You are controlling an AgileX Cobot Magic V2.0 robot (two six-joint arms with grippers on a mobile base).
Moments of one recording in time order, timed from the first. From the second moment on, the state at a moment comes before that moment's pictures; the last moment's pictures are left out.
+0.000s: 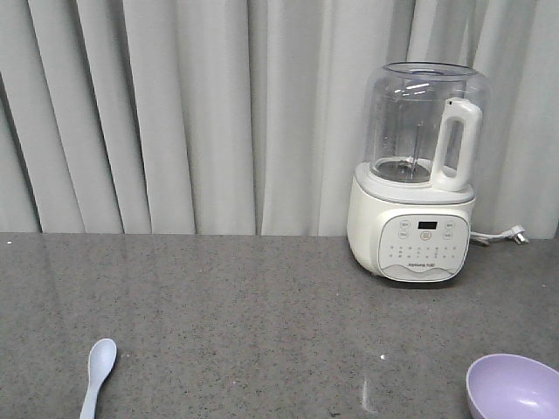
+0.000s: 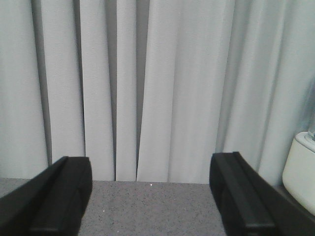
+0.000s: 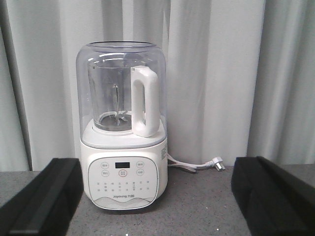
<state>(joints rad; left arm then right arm) -0.10 0.88 -0.88 0.06 0.04 -0.18 -0.08 0.80 -0.87 -0.04 0.18 0.04</state>
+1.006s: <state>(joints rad) -0.23 1.62 -1.15 0.06 0.73 -0.26 -0.08 0.80 -0.87 -0.04 0.18 0.04</state>
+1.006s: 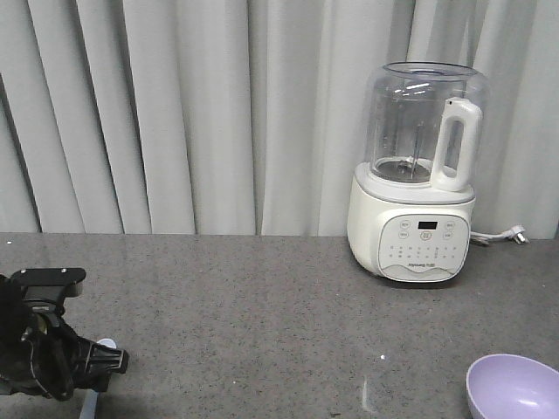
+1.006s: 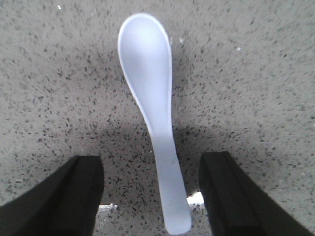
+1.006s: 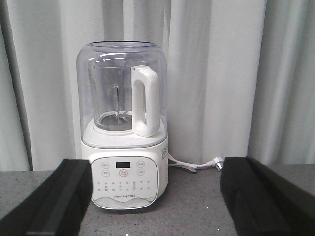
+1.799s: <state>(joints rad) -0.26 1.81 -1.26 0.02 0.75 -0.31 -0.08 0.83 -0.87 -0.04 0.19 0.04</state>
